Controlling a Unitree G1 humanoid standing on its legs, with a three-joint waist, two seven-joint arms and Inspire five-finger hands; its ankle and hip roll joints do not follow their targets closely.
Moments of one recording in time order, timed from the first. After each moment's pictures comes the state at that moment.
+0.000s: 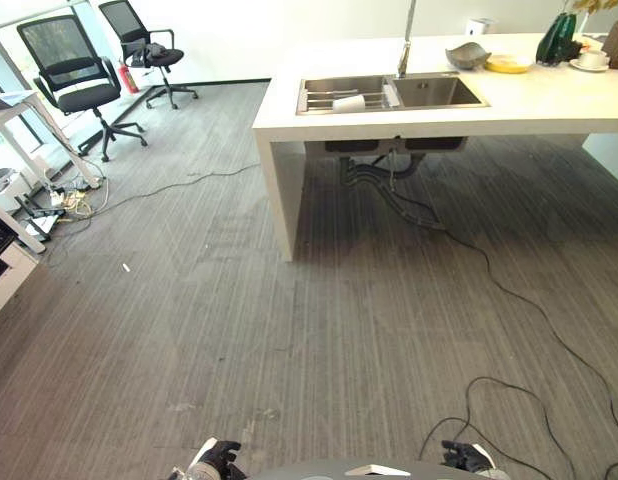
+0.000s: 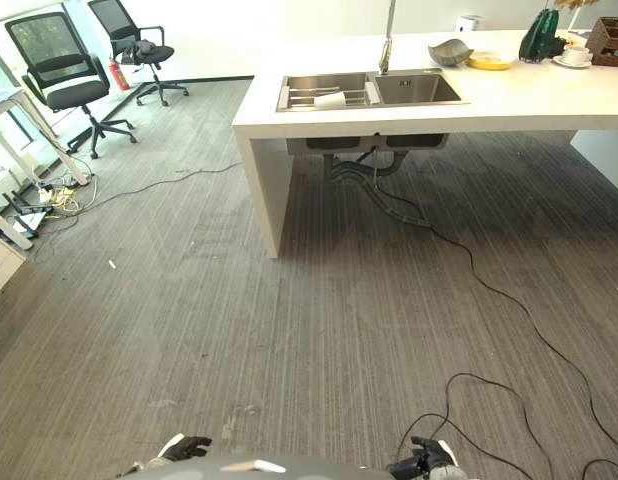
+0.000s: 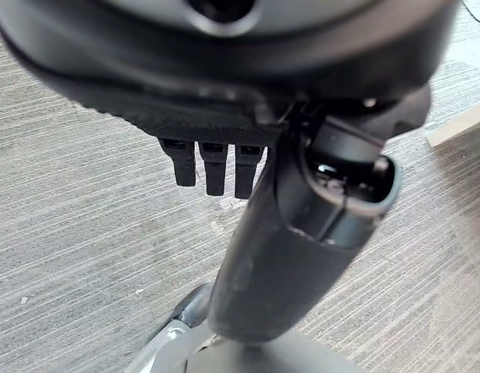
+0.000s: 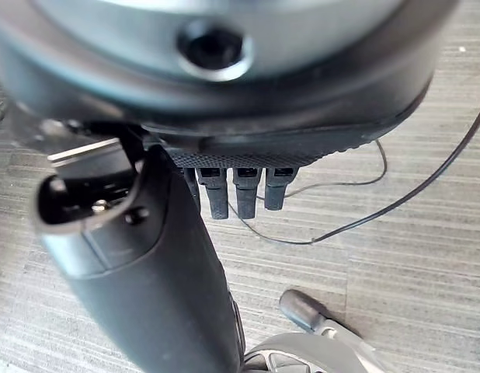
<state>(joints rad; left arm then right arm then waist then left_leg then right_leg) 0.01 0.21 -0.21 1.29 0.23 -0.05 0.10 0.05 -0.28 0.22 1.25 0.12 -0.09 -0.01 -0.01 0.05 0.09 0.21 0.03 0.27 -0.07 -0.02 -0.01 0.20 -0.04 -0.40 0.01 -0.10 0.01</state>
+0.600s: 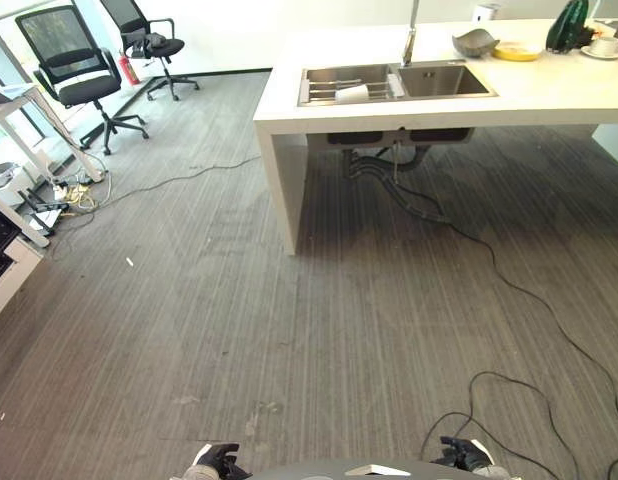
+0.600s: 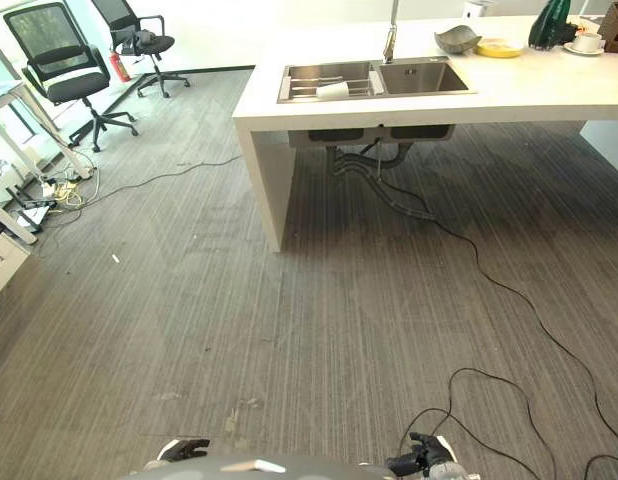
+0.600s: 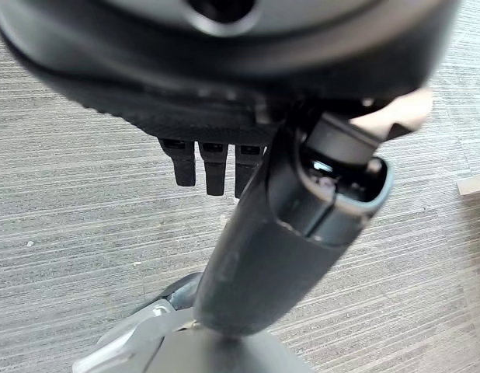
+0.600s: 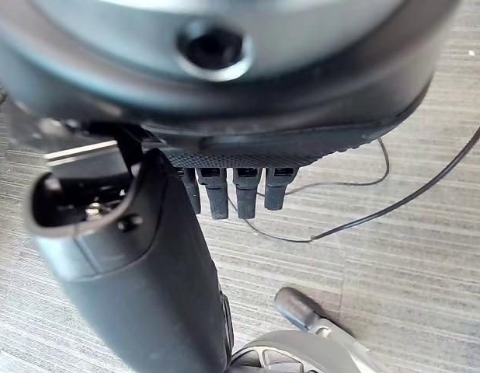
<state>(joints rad) 0.02 0.20 -0.17 1.29 0.01 -0.03 0.08 0.05 -0.28 0.22 1.24 0.10 -0.09 -0.01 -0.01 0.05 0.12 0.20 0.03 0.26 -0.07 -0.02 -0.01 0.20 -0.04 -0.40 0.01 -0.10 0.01</state>
